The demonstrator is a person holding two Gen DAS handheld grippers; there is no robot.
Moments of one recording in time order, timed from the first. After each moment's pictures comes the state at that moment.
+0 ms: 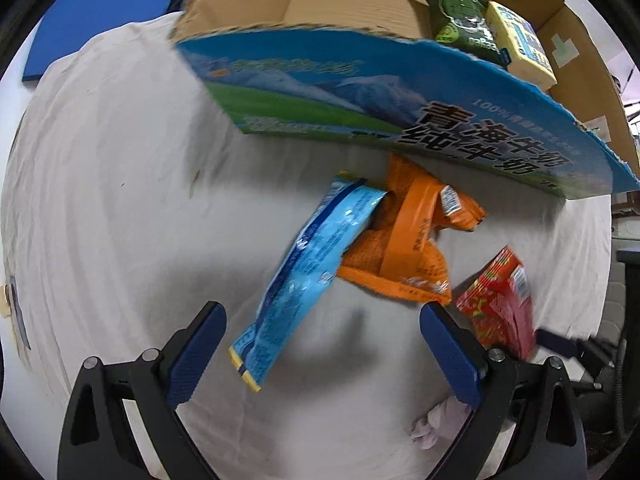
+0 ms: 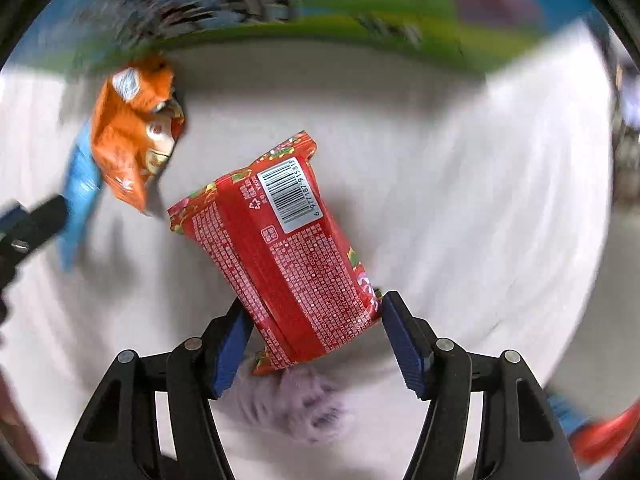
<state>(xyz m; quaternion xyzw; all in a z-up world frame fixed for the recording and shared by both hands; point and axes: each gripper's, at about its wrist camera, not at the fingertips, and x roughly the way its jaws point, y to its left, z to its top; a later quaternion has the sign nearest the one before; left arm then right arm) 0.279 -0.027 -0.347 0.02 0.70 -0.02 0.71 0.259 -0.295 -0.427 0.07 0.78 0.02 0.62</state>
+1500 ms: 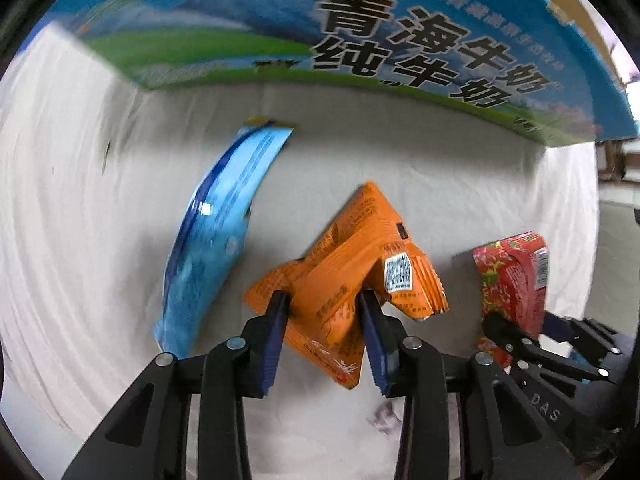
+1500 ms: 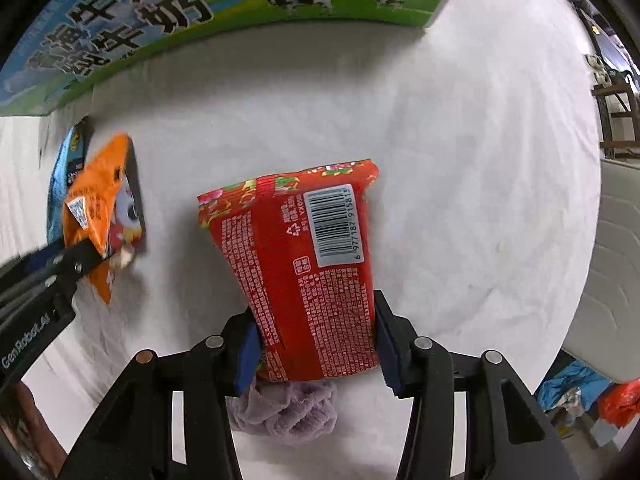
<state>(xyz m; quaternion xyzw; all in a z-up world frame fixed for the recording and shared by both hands) 0.264 -0.070 -0.394 0.00 0.74 -0.08 0.67 0.261 -0.279 -0.431 0.08 0.77 -0.03 0.63</state>
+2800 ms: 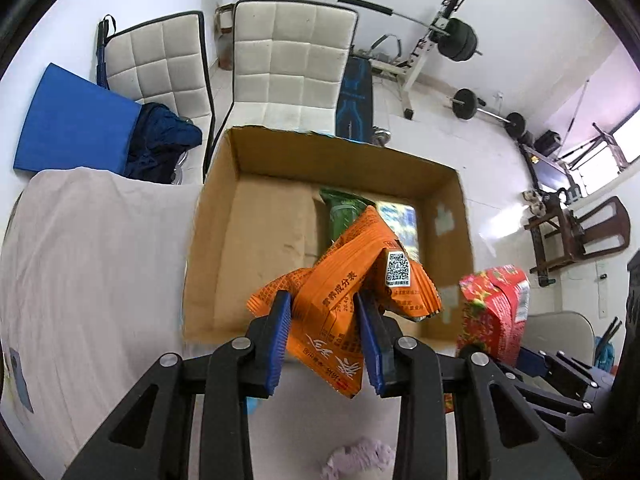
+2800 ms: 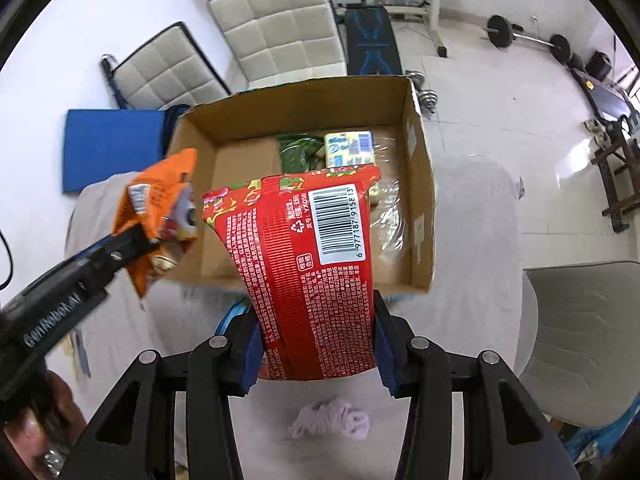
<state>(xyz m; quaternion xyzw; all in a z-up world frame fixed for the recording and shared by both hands) 0.406 -0.056 -0.189 -0.05 0.59 -0.10 0.80 0.353 -0.279 -0.203 0.11 0.64 0.00 0.76</state>
